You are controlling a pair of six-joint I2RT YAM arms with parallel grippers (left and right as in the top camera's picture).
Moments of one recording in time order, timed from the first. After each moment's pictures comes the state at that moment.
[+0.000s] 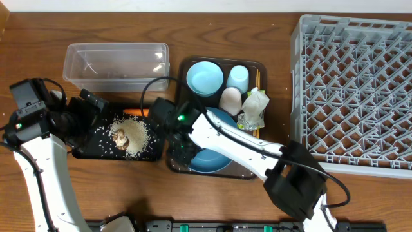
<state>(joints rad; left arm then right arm) 0.47 1.29 1.17 -1.05 0.36 -0.62 0.99 2.09 1.70 -1.09 -0.15 0.02</state>
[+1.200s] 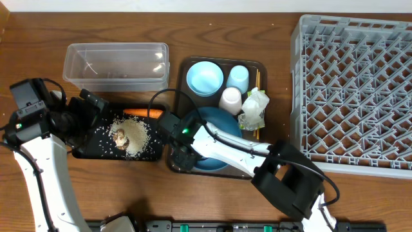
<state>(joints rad) 0.47 1.29 1.17 -1.05 0.36 -0.62 1.01 2.11 1.51 -0.83 -0.10 0.07</state>
